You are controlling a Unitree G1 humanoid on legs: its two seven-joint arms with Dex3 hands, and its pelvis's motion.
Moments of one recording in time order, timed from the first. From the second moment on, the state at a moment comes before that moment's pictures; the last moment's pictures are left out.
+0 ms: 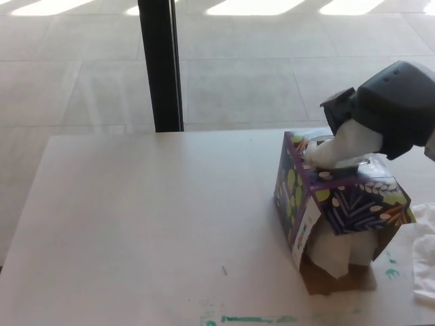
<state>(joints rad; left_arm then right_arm) 0.04 0.65 0.28 1.11 -0.07 -0.17 -0.30 -0.91 -0.76 0.49 0.52 -0.78 -0.41 -0.09</state>
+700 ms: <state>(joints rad) 0.07 0.65 0.30 1.11 -0.07 -0.18 -0.30 -1.04 -0.68 0.12 0.61 -0.74 -0.34 -0.35</state>
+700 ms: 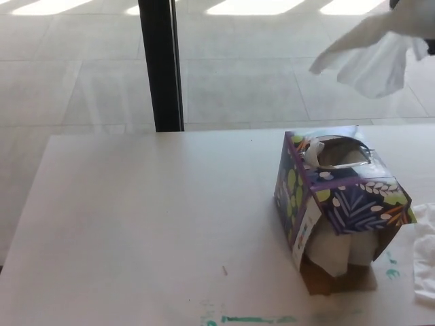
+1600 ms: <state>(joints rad) 0.08 0.65 0.30 1.12 -0.08 -0.18 -0.30 -0.93 -0.89 0.07 0.56 -0.73 -0.18 -0.32</state>
